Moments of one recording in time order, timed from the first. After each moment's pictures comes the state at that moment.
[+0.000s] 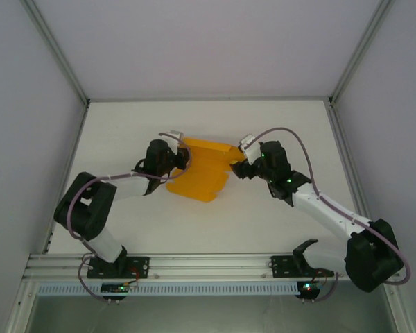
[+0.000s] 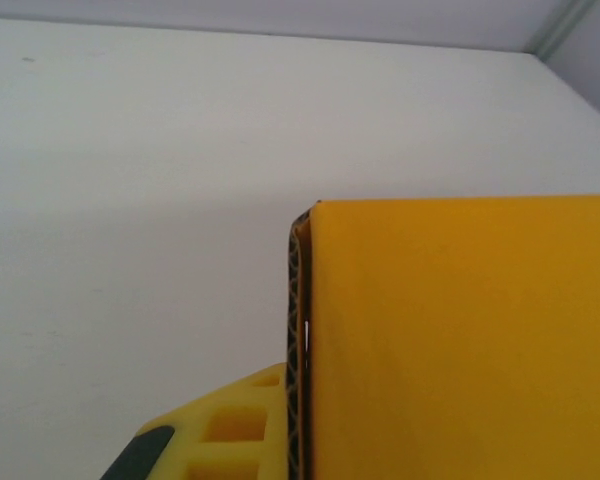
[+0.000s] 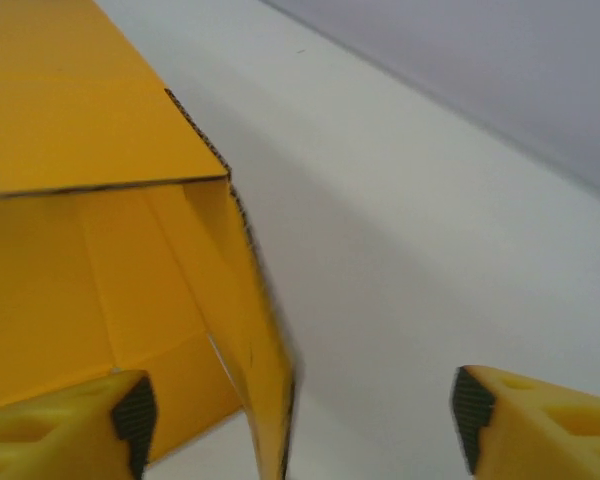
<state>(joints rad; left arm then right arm) -0.49 1.62 0.73 0.49 0.16 -0.31 0.52 1.19 0.74 -0.06 -0.05 -0.19</state>
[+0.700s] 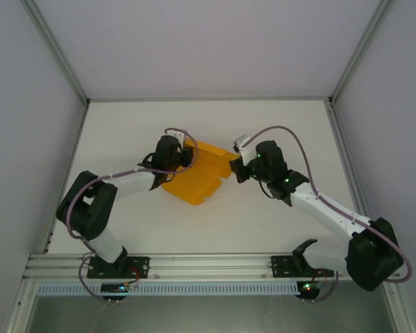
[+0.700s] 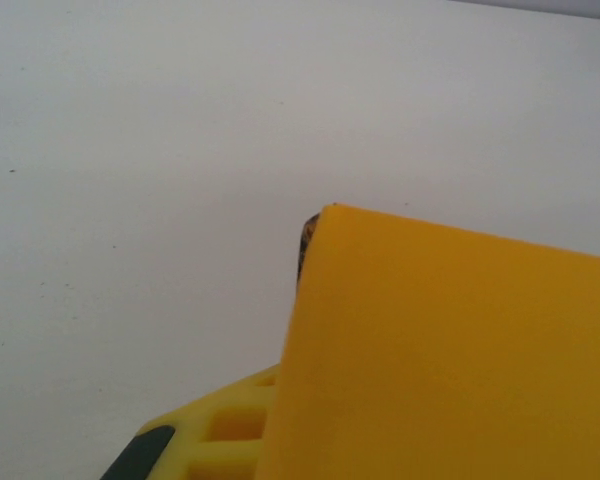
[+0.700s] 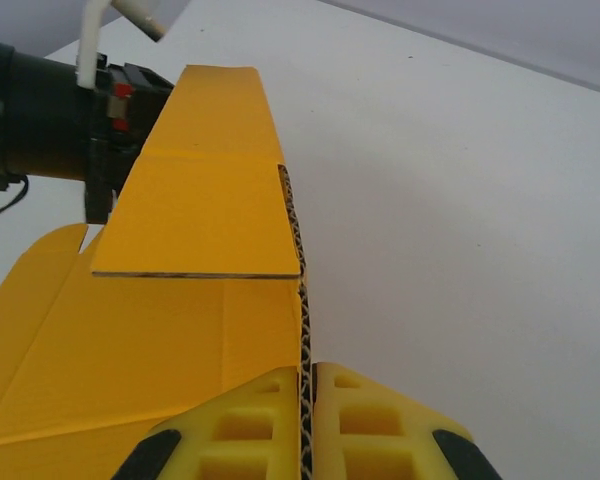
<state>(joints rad) -0.56 1.65 0.87 0.24 -0.08 -0.39 0.57 1.19 0.77 -0.07 -0.18 -0.01</state>
